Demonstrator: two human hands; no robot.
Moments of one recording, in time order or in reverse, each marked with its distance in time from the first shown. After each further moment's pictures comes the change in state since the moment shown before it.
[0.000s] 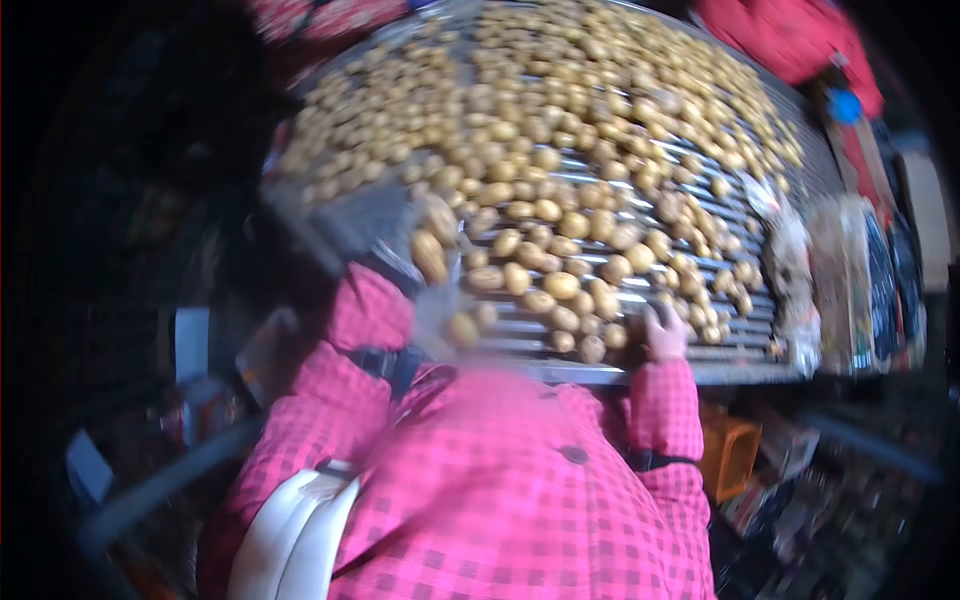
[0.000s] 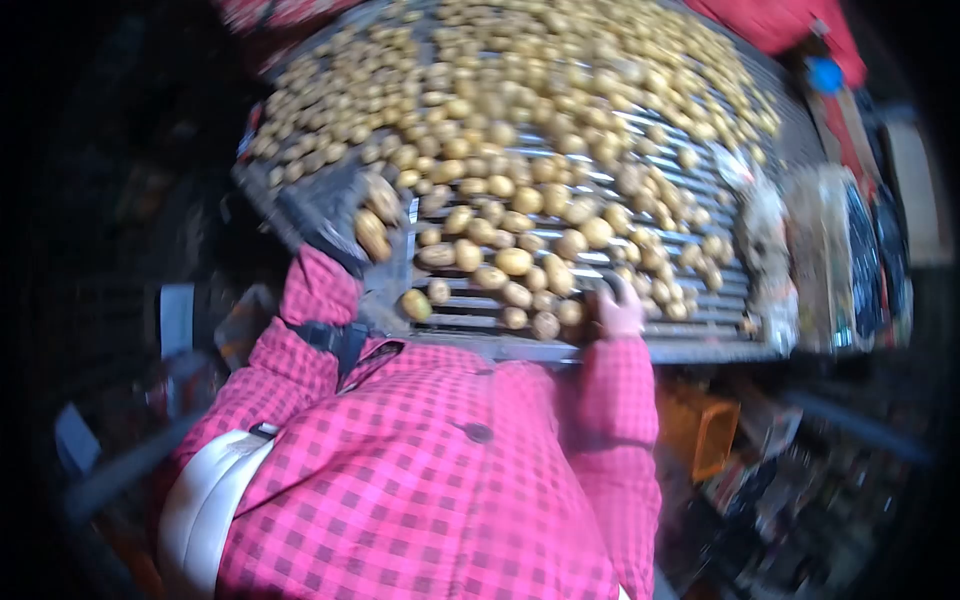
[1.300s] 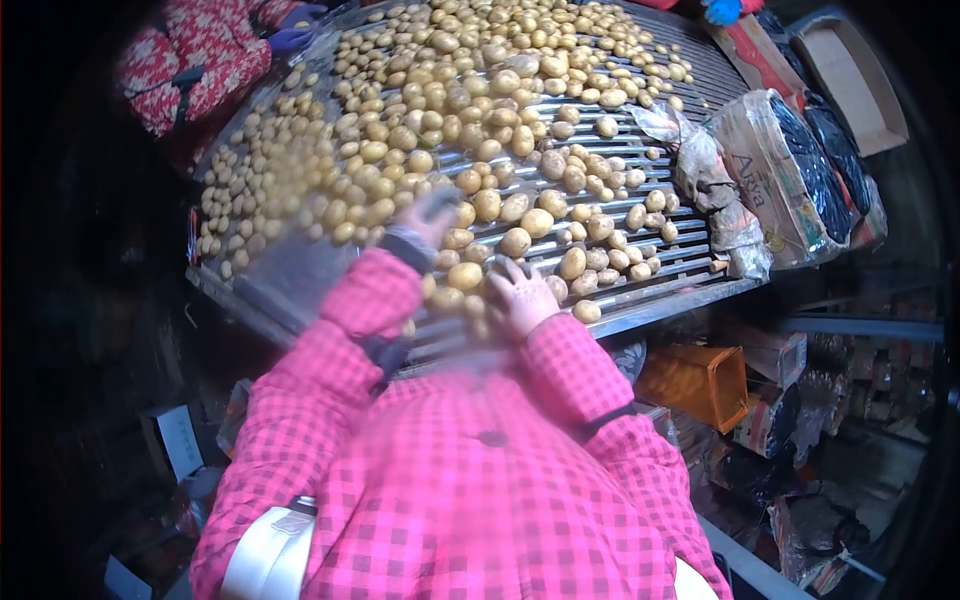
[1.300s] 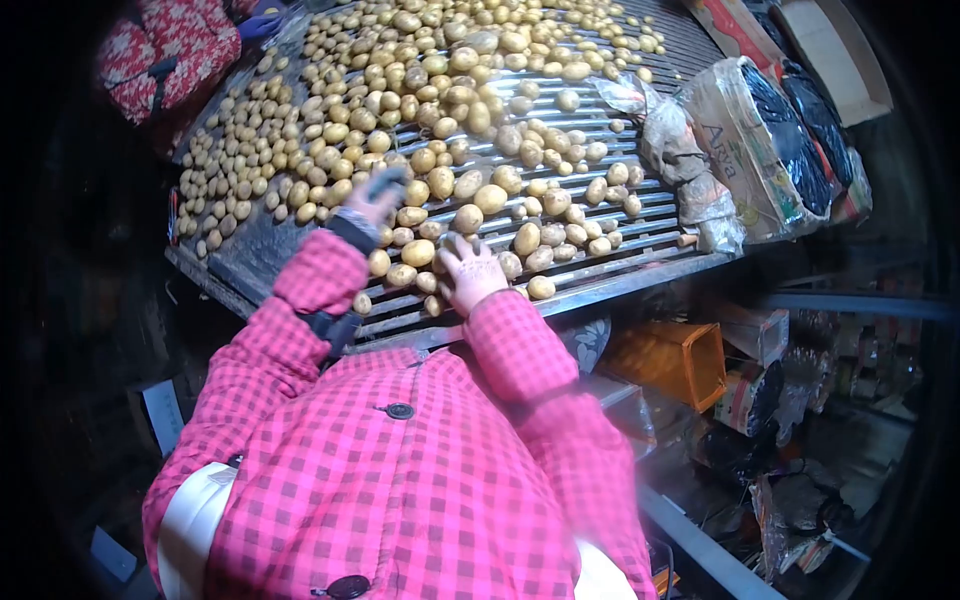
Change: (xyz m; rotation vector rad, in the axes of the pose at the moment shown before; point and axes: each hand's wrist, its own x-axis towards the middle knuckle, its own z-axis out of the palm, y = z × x) left_hand 0.055 -0.074 0.117 0.630 -0.122 -0.197; right_hand -0.034 -0.079 0.038 -0.465 -0.264 -0.455
